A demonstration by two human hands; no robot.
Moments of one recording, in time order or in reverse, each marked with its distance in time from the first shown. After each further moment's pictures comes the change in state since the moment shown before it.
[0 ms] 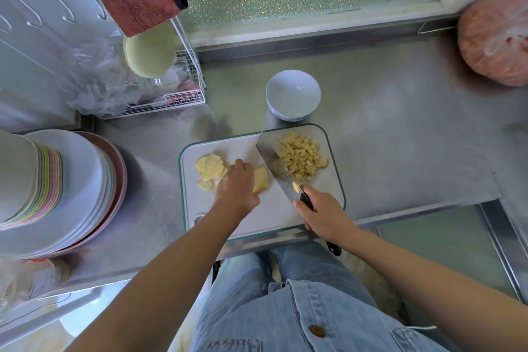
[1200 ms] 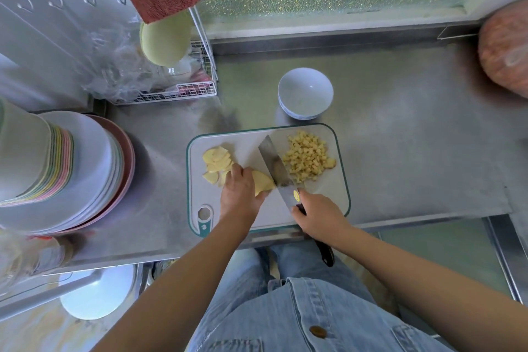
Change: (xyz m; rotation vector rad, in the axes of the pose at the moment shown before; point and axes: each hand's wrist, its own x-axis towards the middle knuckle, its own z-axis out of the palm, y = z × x) left_hand -0.019 0.004 0.027 -0.210 0.160 -0.192; right_hand 0.010 -0.004 0.011 -0.334 -0.050 -0.091
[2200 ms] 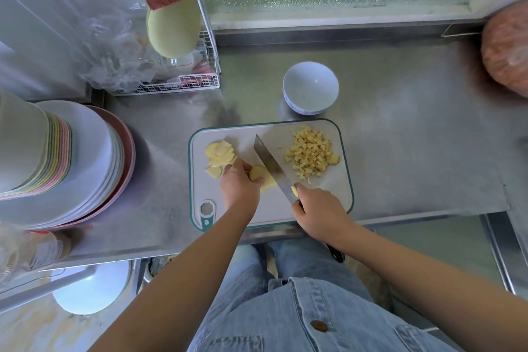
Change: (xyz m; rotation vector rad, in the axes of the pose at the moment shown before) left_hand 0.012 0.001 -0.004 -0.533 0.013 -0.427; right_hand -0.005 -0.024 -0.009 -0.139 -0.007 -0.029
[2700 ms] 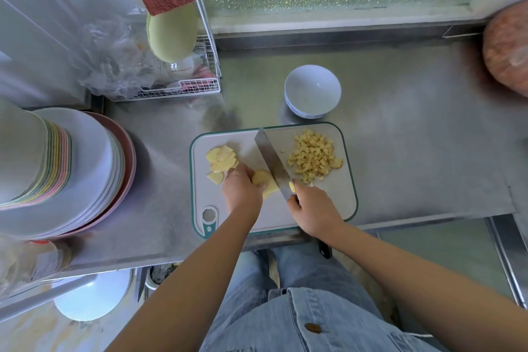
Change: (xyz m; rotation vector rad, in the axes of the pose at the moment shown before) left_hand 0.003 0.003 -0.002 0.005 -0.025 -0.010; right_hand 0.022 -0.007 0.012 0.125 0.077 0.061
